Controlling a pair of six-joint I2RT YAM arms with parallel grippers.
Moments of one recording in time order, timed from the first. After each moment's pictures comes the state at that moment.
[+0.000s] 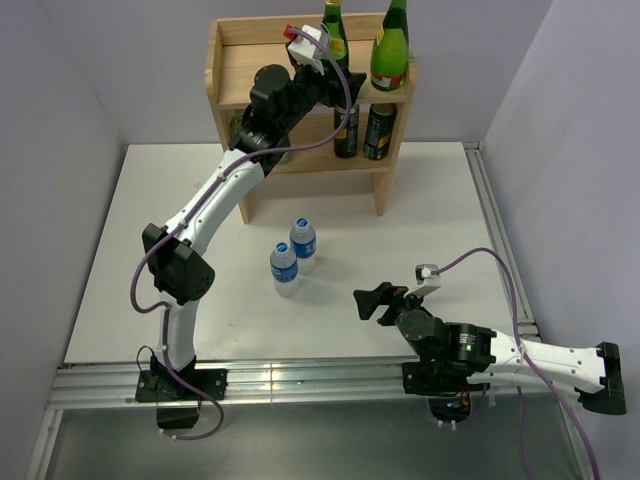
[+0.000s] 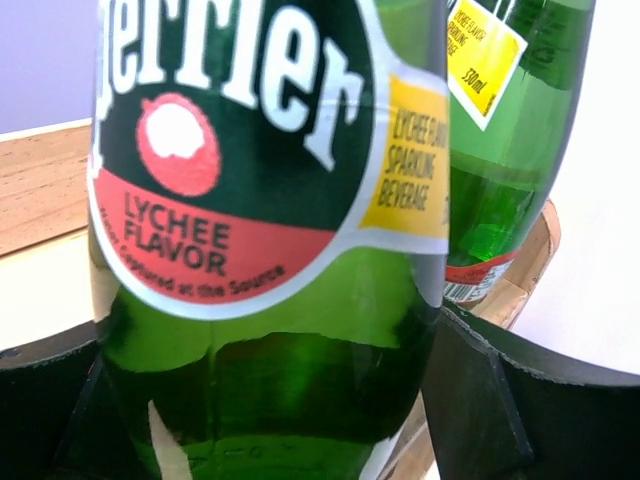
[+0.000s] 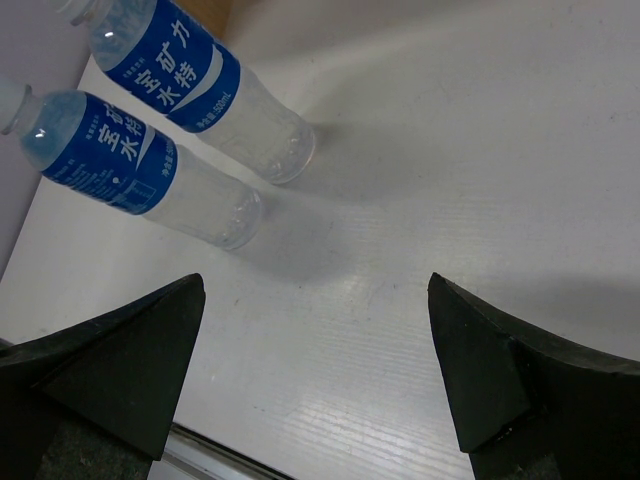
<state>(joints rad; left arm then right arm) -0.61 2.07 2.25 0.07 0.12 -0.13 1.29 0.40 0.26 -0.29 0.86 0.92</state>
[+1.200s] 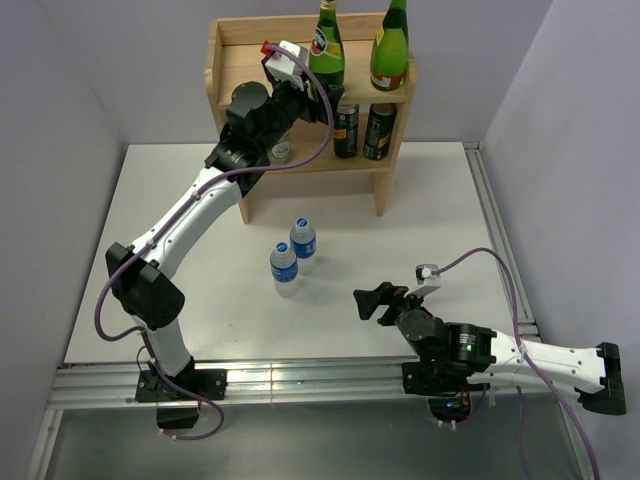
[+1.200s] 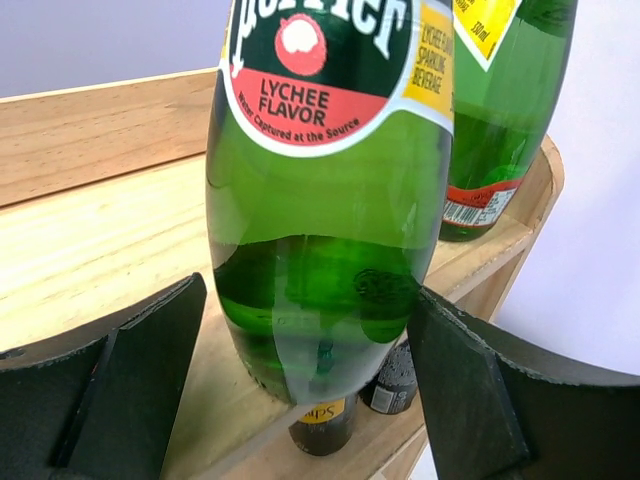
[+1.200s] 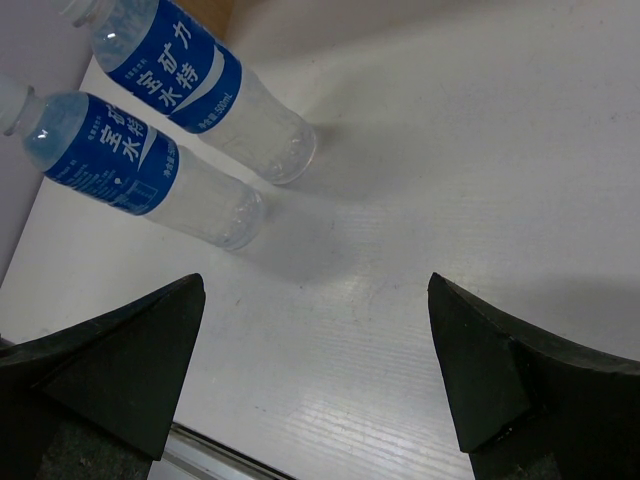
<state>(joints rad) -0.60 1.80 1.89 0.13 0.03 -0.09 1.29 0.40 0.26 -0.29 0.86 0.92</state>
